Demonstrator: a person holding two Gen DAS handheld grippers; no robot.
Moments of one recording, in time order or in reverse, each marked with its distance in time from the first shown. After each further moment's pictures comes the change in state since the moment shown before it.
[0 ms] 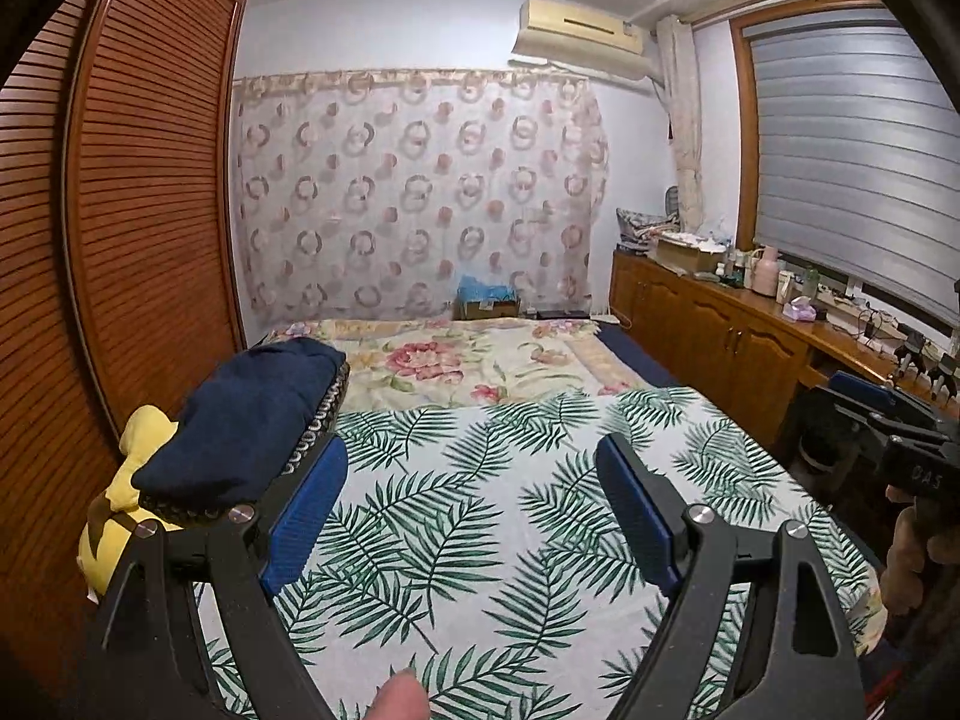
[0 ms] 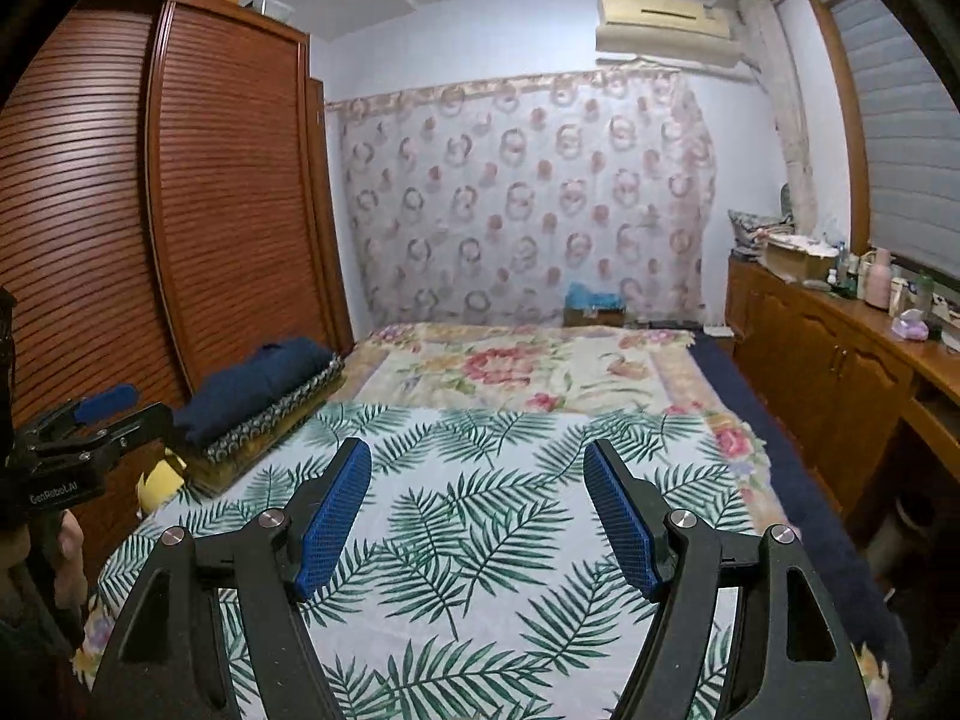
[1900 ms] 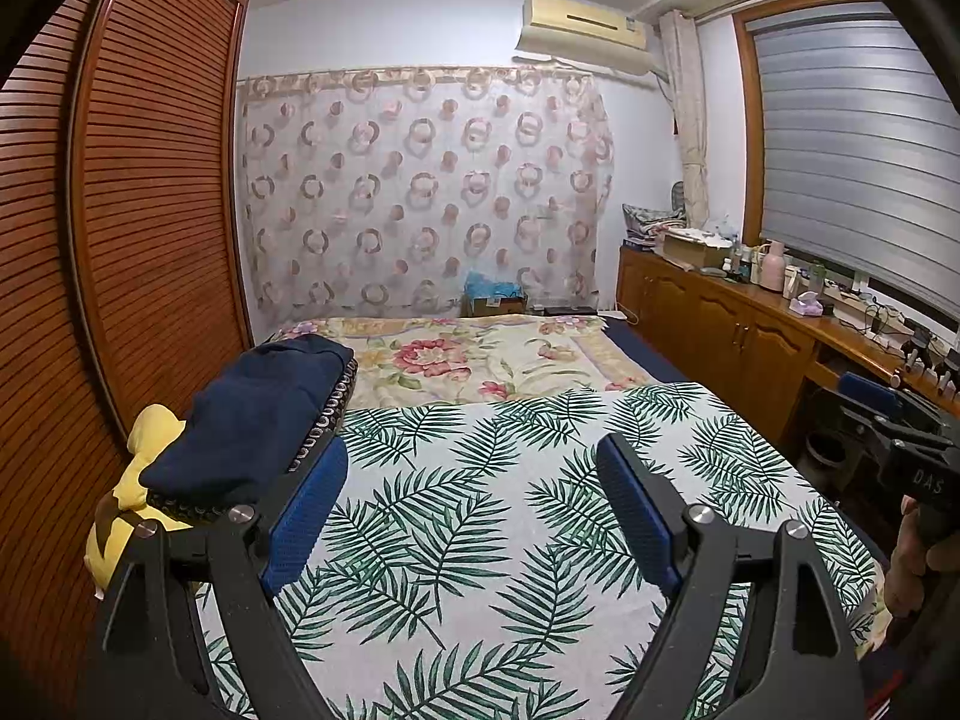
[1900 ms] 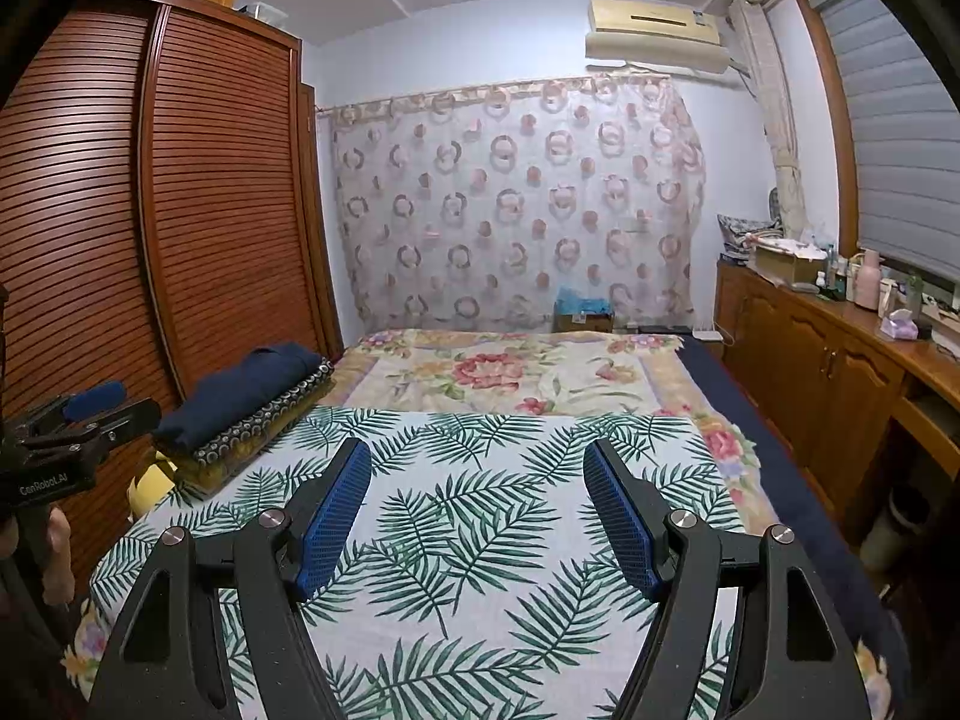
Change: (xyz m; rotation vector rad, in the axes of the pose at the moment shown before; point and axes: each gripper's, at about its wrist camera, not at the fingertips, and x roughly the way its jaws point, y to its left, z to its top) left arm 0.004 0.000 -0.002 0.011 0.011 0.020; right arm -0.004 -0.027 0.003 -0.009 0.006 -0.009
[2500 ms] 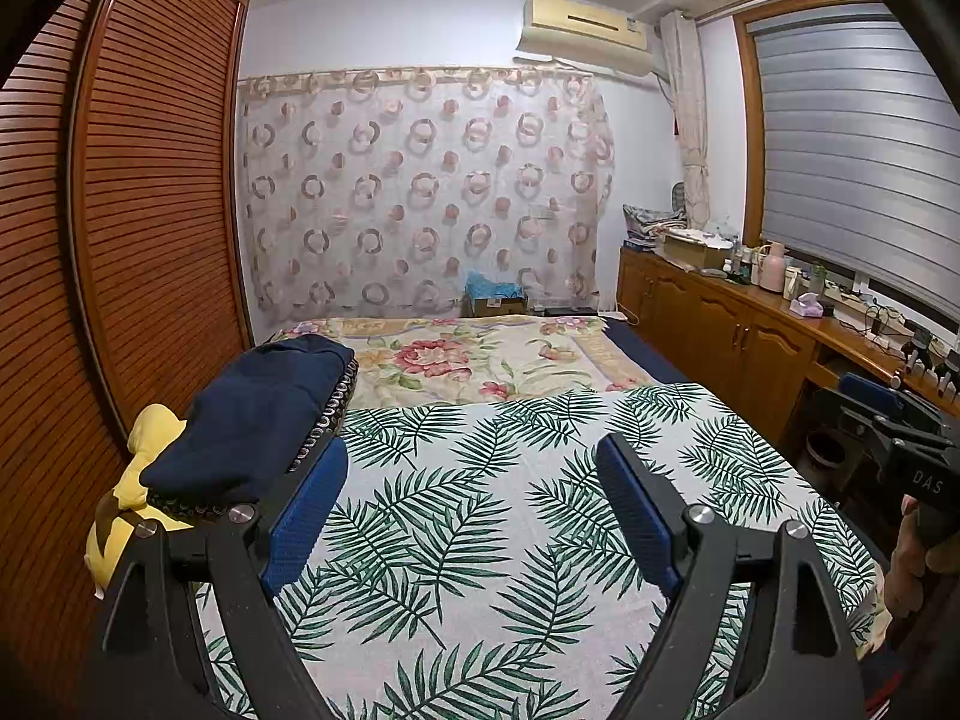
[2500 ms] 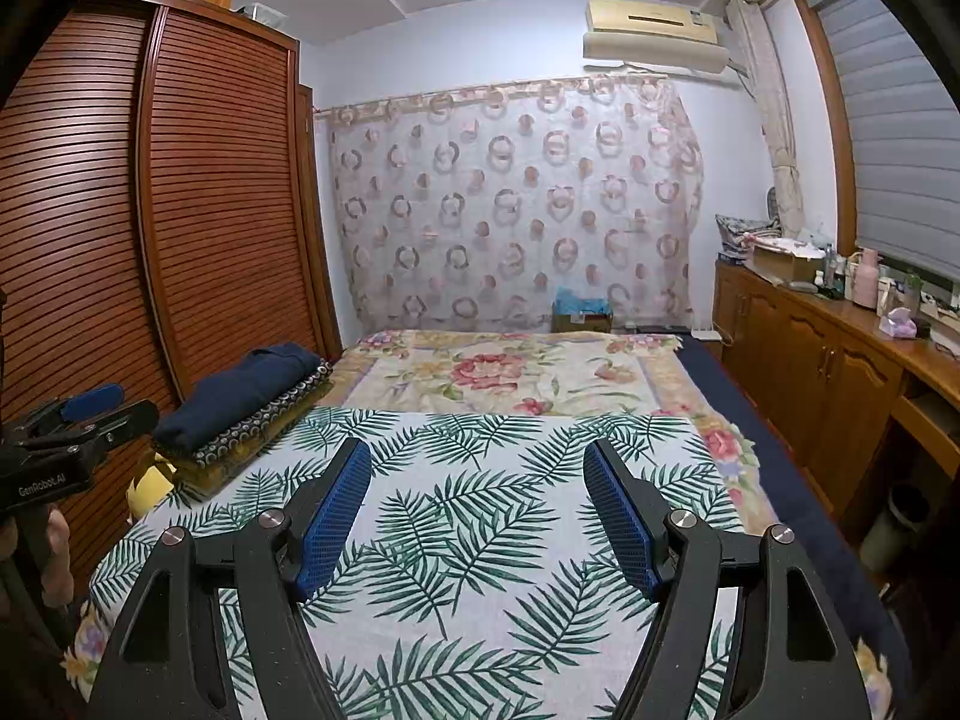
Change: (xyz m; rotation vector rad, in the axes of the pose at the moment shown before) left arm 0.000 0.001 0.000 0.000 -0.001 0.001; right arm 0.000 0.001 -0.001 0.001 -0.001 -0.002
